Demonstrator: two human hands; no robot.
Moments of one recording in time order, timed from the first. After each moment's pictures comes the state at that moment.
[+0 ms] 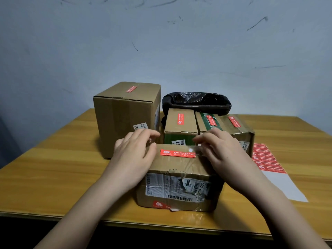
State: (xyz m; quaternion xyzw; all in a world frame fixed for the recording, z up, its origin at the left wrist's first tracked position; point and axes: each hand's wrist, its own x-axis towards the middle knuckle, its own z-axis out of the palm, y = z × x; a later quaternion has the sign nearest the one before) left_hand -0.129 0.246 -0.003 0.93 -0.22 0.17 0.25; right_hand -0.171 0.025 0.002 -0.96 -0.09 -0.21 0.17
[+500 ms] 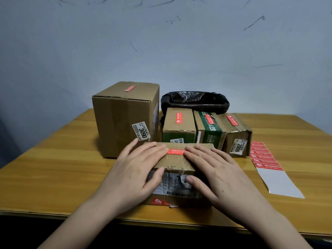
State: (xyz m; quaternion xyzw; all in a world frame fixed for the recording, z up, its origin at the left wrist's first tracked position) left_hand -0.147 0.256 -0.027 0.90 -0.37 0.22 0.11; right_hand -0.207 0.037 -0.025 -0.96 -0.15 -0.21 0.03
